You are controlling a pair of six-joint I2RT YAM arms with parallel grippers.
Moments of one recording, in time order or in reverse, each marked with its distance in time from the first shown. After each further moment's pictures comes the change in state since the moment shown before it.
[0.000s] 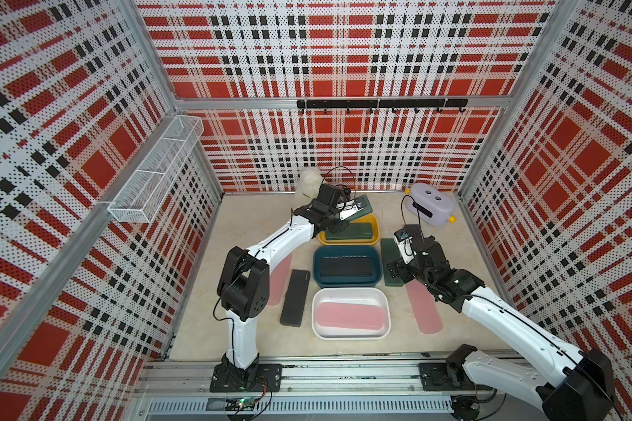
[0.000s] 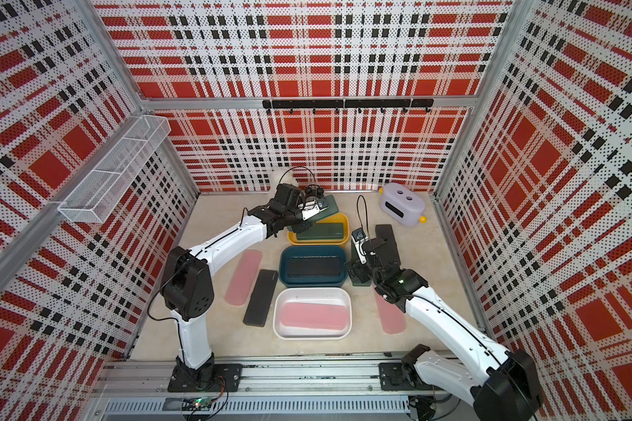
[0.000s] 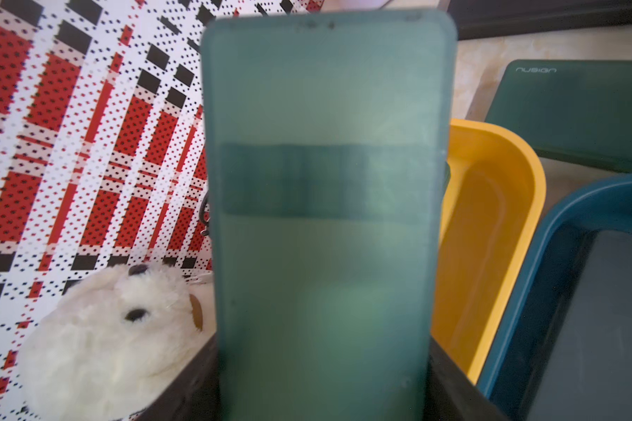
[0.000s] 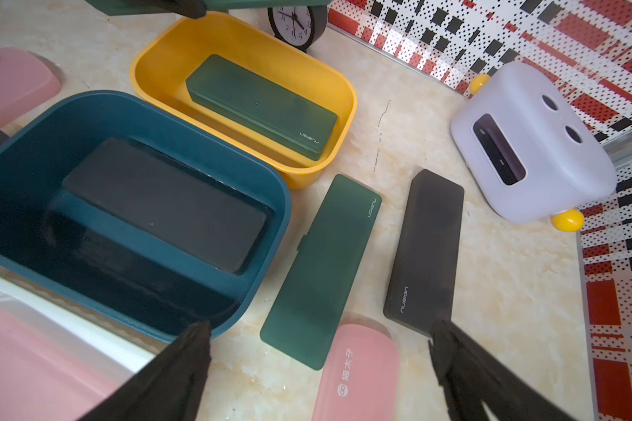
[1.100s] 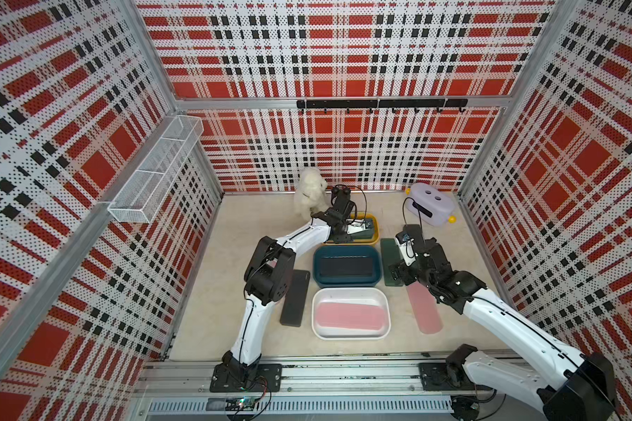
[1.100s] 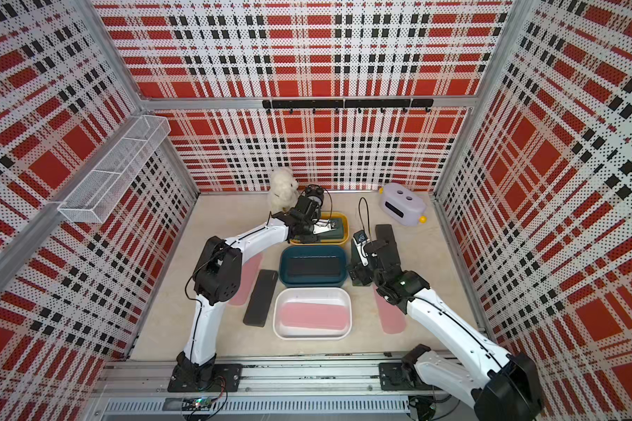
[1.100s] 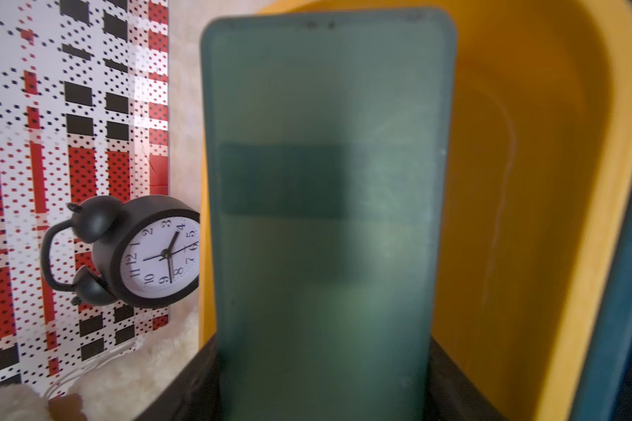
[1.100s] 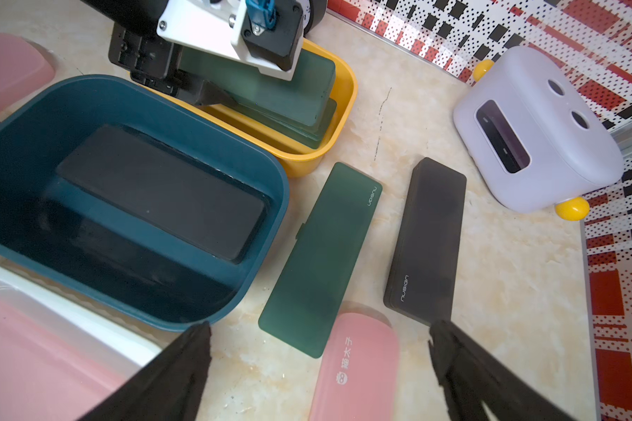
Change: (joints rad) left arm -0.029 0.241 0.116 -0.068 -0.058 0.201; right arm -0.012 -0.018 -0.024 -0.015 -0.011 0.000
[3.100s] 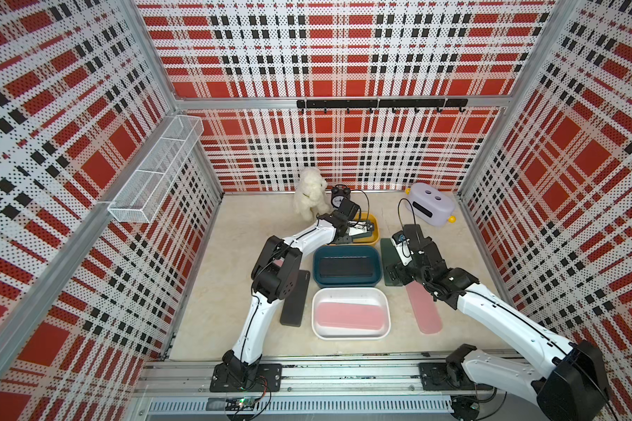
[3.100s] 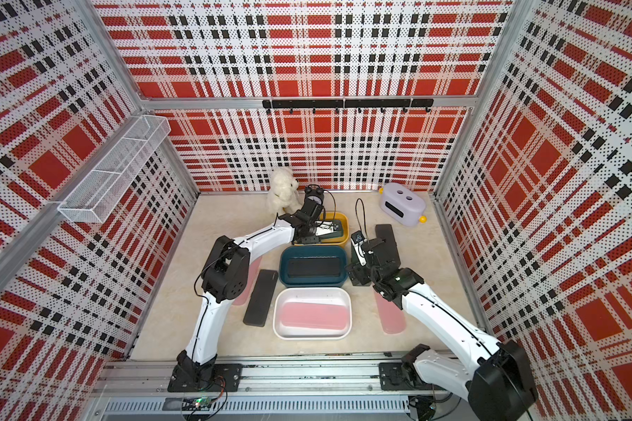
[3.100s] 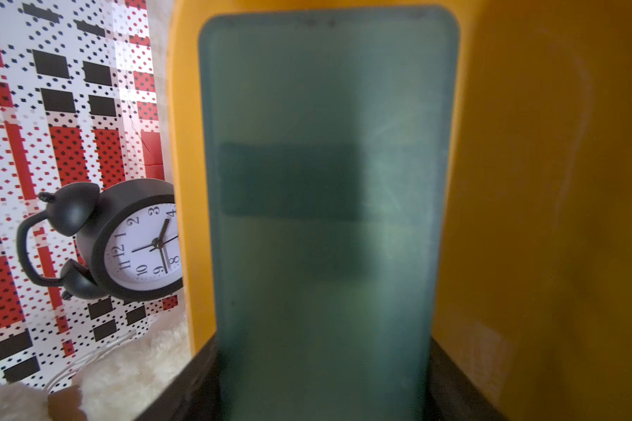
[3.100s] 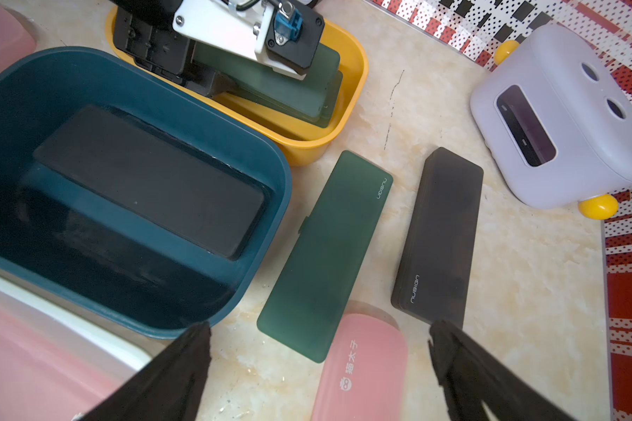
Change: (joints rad) left arm -0.022 0.072 0.055 -0.012 -0.139 0.003; right arm -0.016 0.071 0.000 0.027 -0.032 -0.028
